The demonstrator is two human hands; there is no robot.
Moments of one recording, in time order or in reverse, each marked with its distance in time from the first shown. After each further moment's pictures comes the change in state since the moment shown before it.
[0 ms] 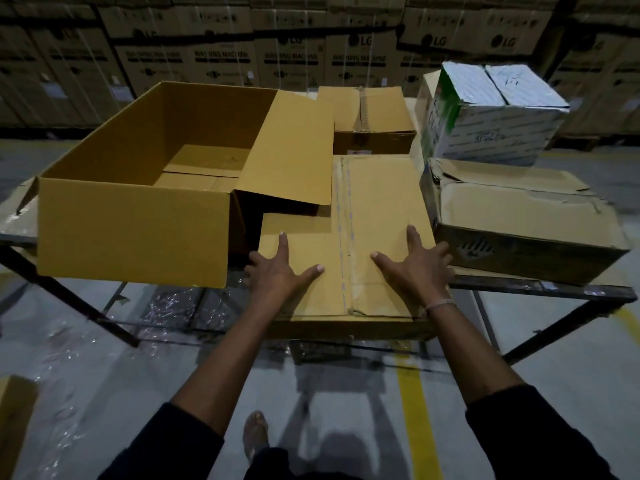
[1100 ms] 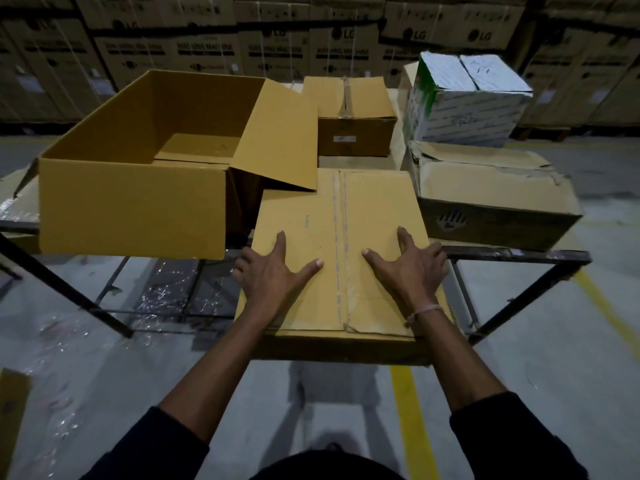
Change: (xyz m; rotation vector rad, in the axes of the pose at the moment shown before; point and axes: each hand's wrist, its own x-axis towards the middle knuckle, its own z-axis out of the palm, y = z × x) left_hand -0.094 -0.020 0.011 0.040 0.183 0.107; right_hand -0.093 0.027 0.008 0.030 0.170 0.043
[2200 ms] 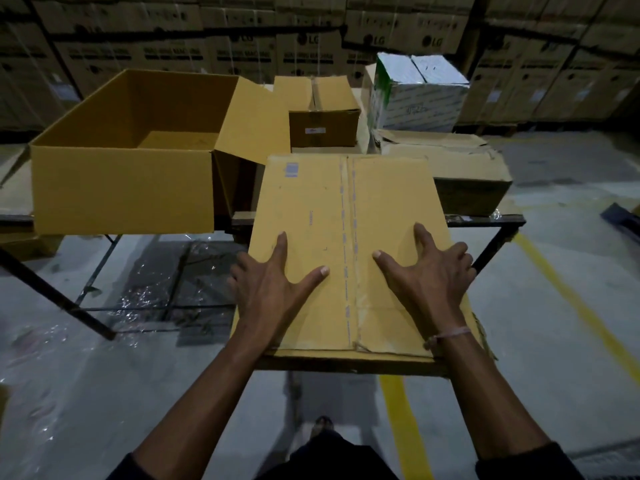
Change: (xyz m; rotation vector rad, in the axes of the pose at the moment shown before) left_hand -0.155 -0.011 -0.025 -0.068 0.058 0.138; right_hand -0.154 0.065 -0.082 -0.036 0.193 0.065
